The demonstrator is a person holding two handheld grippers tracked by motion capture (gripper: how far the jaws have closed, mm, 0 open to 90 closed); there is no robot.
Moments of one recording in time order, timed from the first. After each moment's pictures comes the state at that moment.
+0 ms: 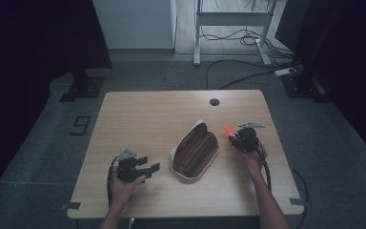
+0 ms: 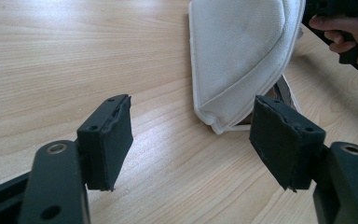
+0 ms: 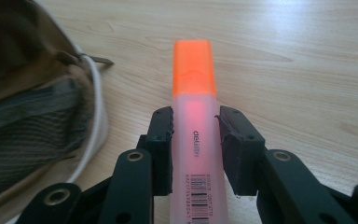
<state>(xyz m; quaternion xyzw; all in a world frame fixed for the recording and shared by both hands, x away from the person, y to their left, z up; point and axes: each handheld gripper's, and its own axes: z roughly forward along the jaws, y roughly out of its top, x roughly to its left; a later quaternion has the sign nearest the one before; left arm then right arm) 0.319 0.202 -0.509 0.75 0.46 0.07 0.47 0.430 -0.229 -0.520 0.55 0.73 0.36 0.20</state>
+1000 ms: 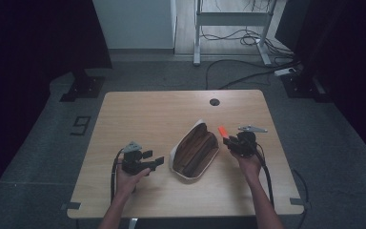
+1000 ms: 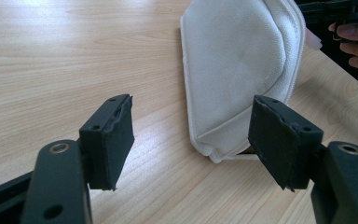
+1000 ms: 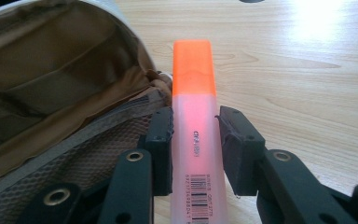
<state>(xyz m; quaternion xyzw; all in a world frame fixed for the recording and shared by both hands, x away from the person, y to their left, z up) 0.342 0.191 -0.503 0.76 0.44 0.06 0.48 0.398 -0.214 -0.499 0.54 0.71 0.43 0.16</state>
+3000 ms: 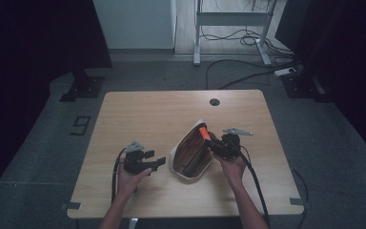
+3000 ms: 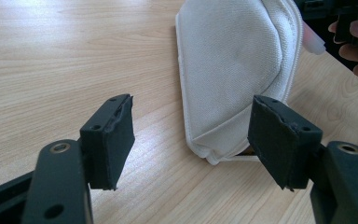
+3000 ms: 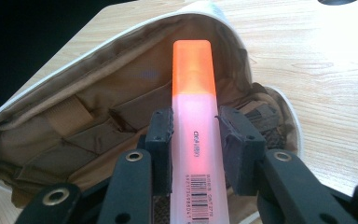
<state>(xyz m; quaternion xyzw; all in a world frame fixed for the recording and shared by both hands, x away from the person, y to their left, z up) 0.344 0.186 -0.503 0.76 0.43 0.06 0.47 0.385 -0.158 -0.491 0.52 0.69 0.49 0.11</state>
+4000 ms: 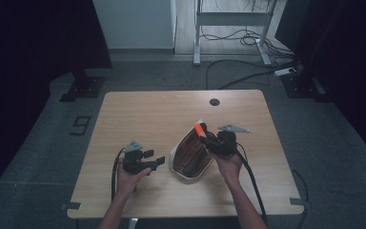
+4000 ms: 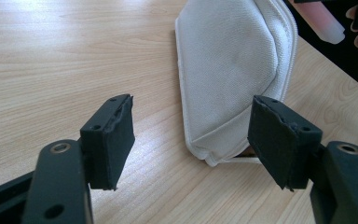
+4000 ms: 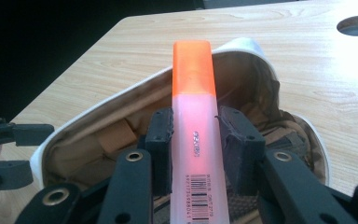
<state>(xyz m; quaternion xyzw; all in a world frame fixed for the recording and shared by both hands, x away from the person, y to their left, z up) 0.343 0.188 -0.501 0.76 0.43 0.06 0.48 0.378 -0.142 -0.466 0.50 0.70 0.50 0.12</state>
